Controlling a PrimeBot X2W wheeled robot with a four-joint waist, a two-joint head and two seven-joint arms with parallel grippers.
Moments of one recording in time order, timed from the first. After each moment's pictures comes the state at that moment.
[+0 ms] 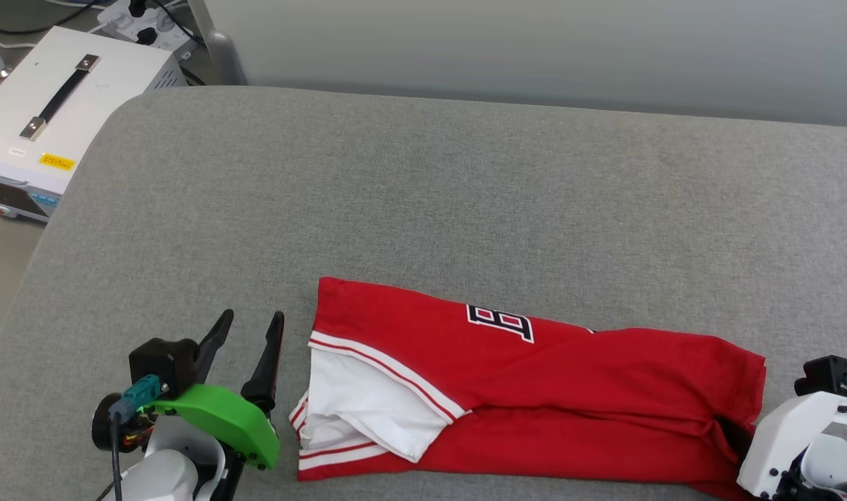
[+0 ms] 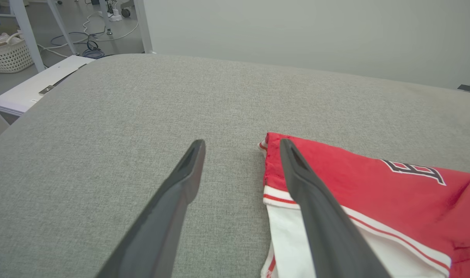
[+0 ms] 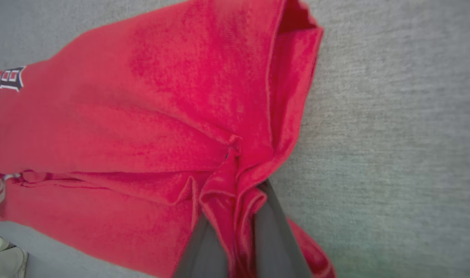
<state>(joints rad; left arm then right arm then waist) -0.22 0.52 -0.58 0.20 -0.78 0.16 -0.26 -0.05 -0.21 -0.11 0.29 0.57 0.13 0.62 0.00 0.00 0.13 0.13</state>
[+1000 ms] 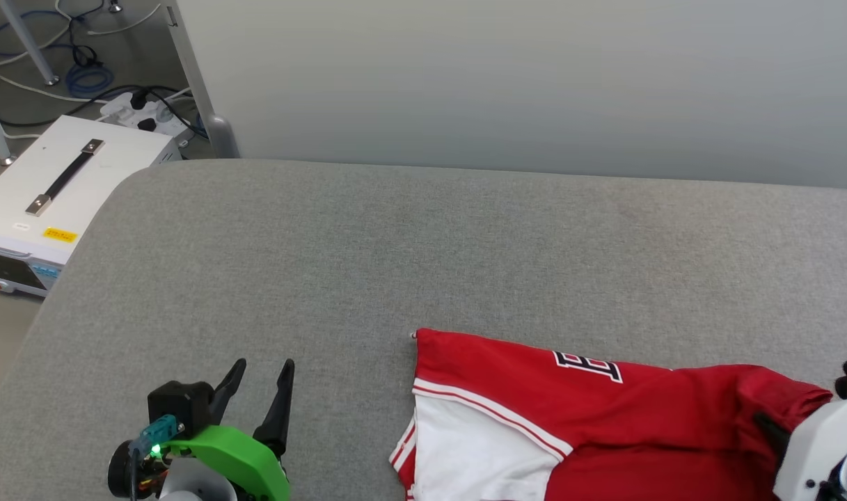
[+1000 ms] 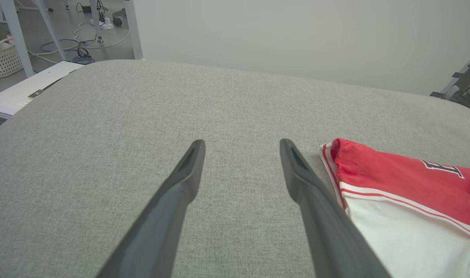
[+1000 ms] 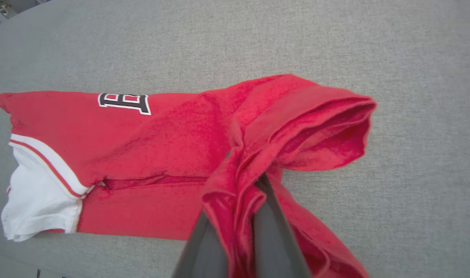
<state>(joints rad) -0.14 0.48 -0.58 0.24 -0.78 0.14 -0.26 0.05 -0.29 -0.13 0.07 0.53 0.13 0.61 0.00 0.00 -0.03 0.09</state>
